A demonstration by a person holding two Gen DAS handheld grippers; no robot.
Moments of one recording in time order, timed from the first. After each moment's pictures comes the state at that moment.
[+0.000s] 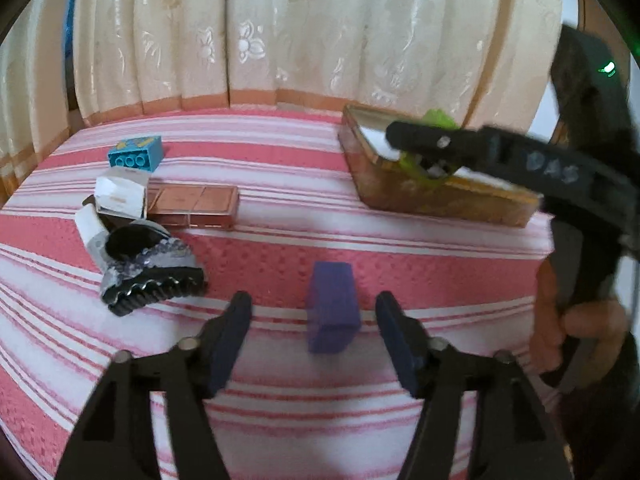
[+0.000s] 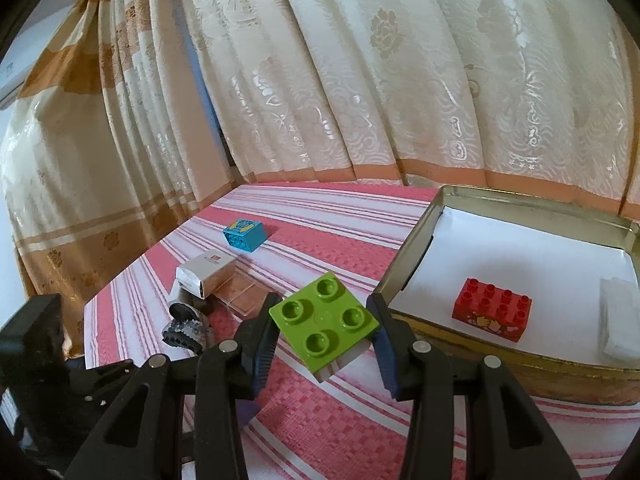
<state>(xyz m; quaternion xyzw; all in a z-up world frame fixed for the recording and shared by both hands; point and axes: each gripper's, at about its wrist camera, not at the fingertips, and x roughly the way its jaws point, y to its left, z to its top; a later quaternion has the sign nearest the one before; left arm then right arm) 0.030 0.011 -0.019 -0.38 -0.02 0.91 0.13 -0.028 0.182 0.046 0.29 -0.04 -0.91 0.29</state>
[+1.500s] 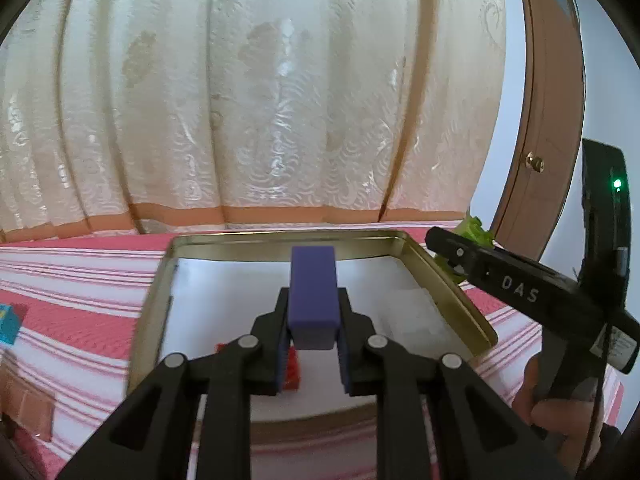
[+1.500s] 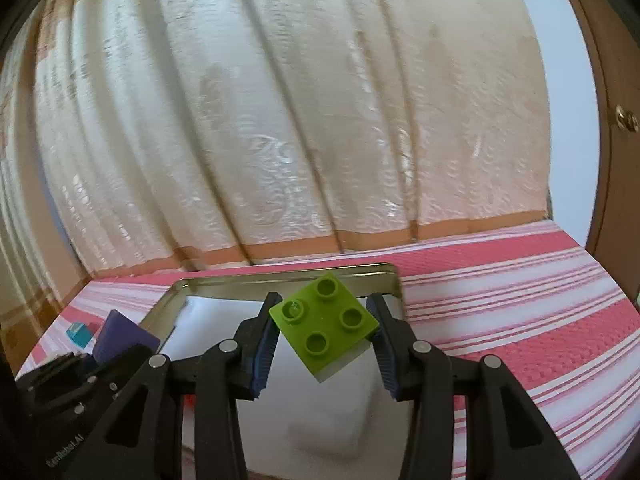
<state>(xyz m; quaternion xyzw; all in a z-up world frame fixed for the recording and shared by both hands) -0.074 0.200 0.043 -0.26 -0.01 0.94 0.21 -0.081 0.395 0.059 0.23 -0.10 -0.97 0.03</state>
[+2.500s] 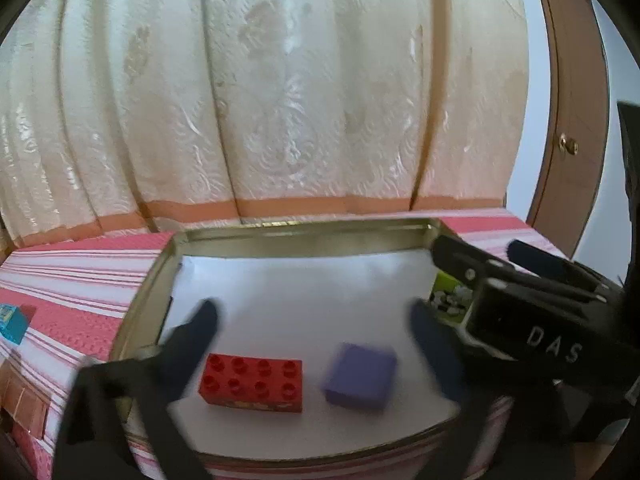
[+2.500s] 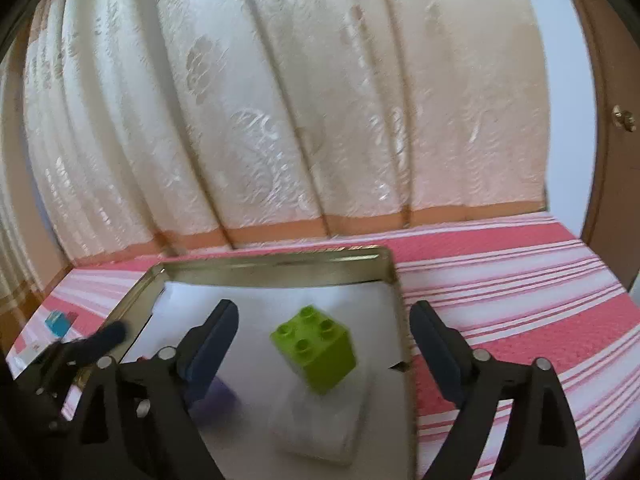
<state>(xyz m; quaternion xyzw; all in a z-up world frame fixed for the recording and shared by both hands) -0.086 0.224 0.016 -0.25 0.02 0.96 0.15 -0.091 0.386 0.042 0.24 -0.08 -0.97 0.00</state>
